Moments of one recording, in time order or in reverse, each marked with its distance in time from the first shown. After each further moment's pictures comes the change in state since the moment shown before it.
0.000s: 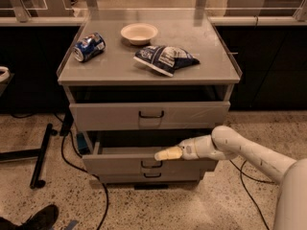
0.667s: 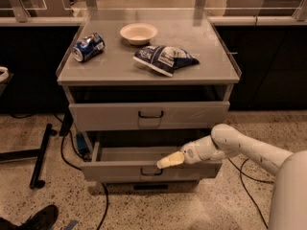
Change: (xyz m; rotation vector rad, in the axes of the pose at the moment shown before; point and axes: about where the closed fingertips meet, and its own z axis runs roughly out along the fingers) arm 0.036 0.007 -0.012 -0.001 0.159 0.021
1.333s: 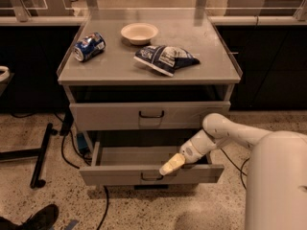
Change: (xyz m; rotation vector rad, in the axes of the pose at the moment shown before) arm 0.028 0.007 -0.006 0.023 0.304 -0.004
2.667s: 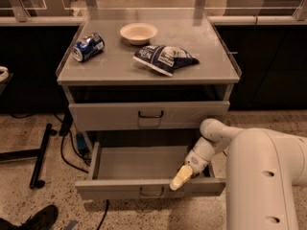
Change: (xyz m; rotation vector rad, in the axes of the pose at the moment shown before) arm 0.072 -0.016 0.017 -0.092 0.285 0.031
